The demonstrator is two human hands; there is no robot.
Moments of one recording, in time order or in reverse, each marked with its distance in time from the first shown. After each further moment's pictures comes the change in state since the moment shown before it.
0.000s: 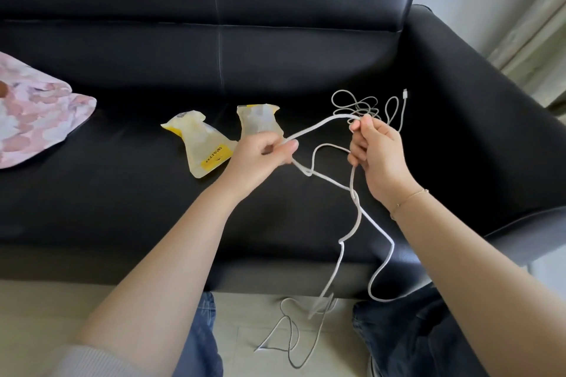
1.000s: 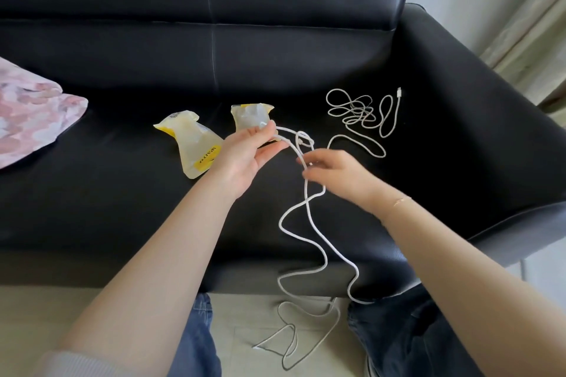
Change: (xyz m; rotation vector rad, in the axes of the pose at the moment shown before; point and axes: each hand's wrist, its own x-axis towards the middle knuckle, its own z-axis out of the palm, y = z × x) left_hand 0.009 0.013 -0.002 -1.034 0.166 -0.474; right_hand -0.016 0.011 0.013 -0.763 -0.442 0.109
